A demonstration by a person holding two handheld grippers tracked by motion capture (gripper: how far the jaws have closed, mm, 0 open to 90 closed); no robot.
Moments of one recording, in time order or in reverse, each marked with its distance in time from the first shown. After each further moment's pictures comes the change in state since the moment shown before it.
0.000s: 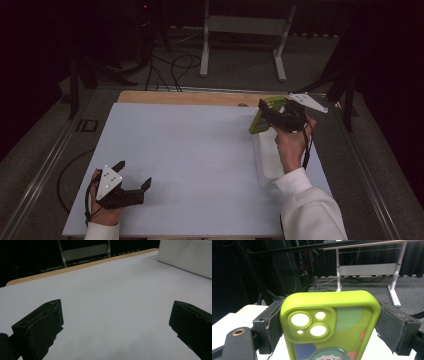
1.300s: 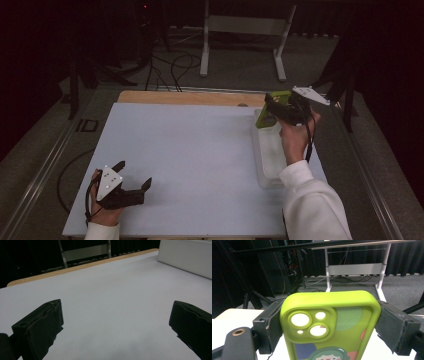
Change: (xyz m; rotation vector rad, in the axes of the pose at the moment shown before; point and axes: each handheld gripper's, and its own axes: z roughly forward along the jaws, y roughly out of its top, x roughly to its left) left arm -0.002 0.001 -0.001 -0.003 0.007 0.002; right arm -0.018 0.009 0.015 0.011 -0.083 -0.001
